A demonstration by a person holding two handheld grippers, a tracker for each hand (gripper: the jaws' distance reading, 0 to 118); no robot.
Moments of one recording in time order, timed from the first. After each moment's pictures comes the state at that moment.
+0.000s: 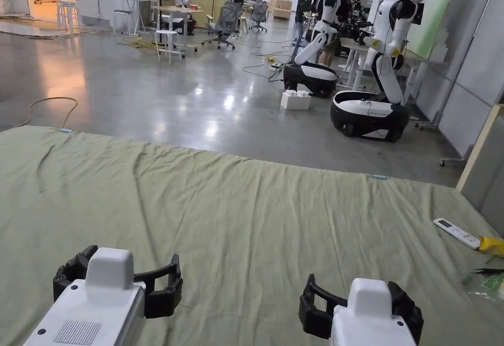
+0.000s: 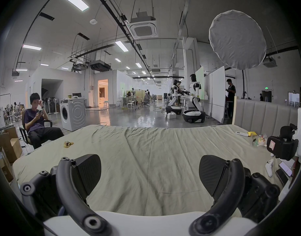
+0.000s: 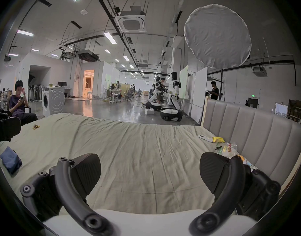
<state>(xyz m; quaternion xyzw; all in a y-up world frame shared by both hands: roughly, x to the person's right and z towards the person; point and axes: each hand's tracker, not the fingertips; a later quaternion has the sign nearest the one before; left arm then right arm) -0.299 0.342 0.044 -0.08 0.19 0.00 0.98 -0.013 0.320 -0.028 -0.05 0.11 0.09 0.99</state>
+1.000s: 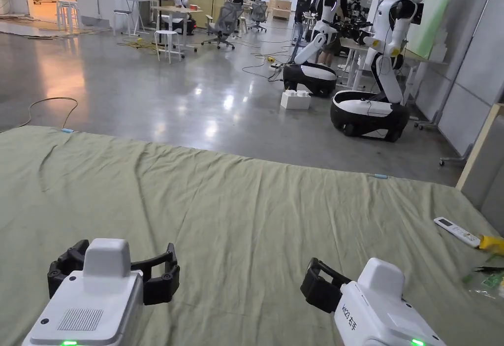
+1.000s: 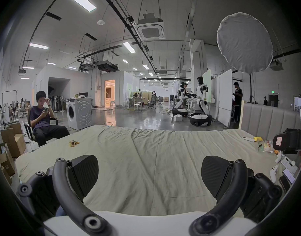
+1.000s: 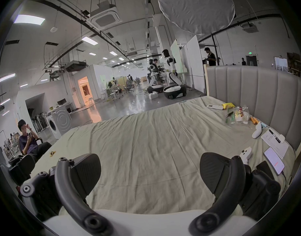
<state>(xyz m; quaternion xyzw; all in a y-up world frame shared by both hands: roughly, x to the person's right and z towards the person) -0.309 0.346 0.041 -0.06 0.22 0.01 0.97 -0.009 0.340 -0.044 -0.18 0.11 -0.07 0.98</state>
